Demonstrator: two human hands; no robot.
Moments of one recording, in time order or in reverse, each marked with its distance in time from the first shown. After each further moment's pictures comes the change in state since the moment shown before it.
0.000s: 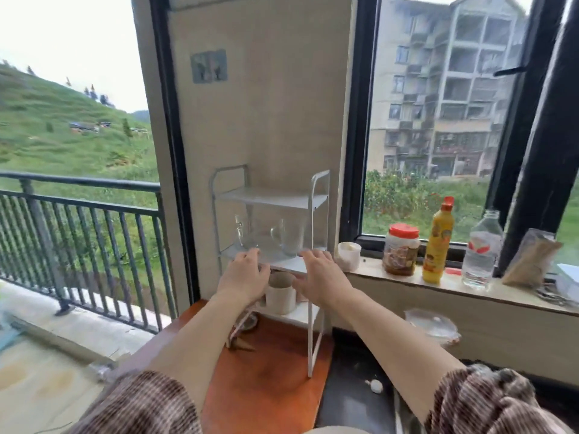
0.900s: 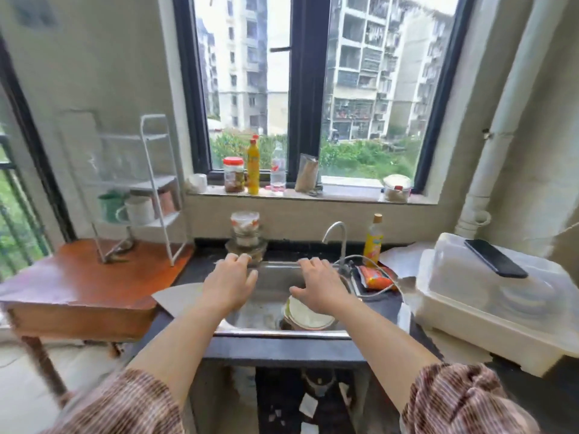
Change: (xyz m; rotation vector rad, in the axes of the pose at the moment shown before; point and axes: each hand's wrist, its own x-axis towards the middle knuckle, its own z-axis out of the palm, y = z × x) left_hand -0.448 0.267 0.099 0.099 -0.245 0.333; right_hand -0.539 0.157 -0.157 -0.195 -0.085 0.399
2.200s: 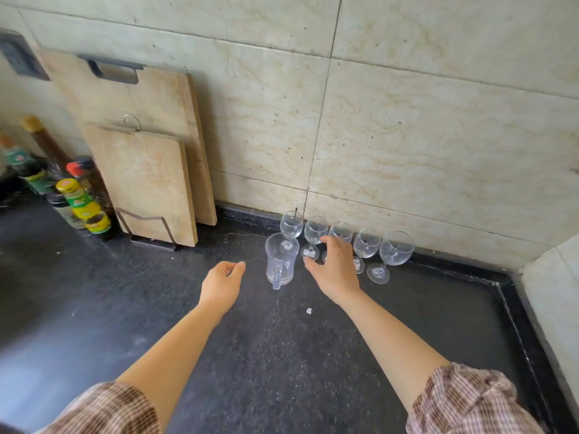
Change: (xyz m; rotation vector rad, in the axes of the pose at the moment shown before) left_hand -0.429 0.815 0.404 -0.465 -1.045 0.440; right_hand -0.785 0.622 -0.079 0.215 0.664 1.516
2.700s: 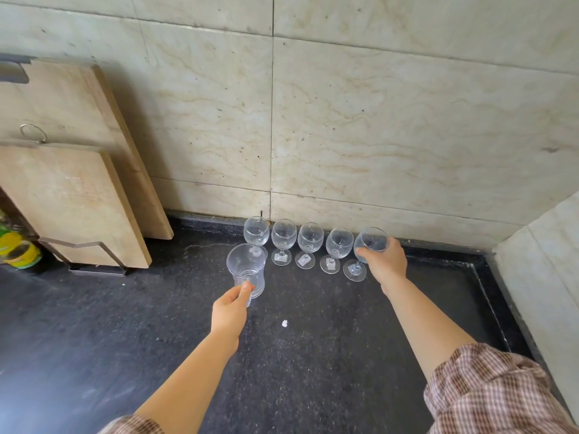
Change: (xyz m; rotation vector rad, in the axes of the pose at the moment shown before) left_hand 0.007 0.002 0.087 -0.406 -0.202 -0.120; right_hand 0.060 0.128 -0.066 0.345 0.278 0.639
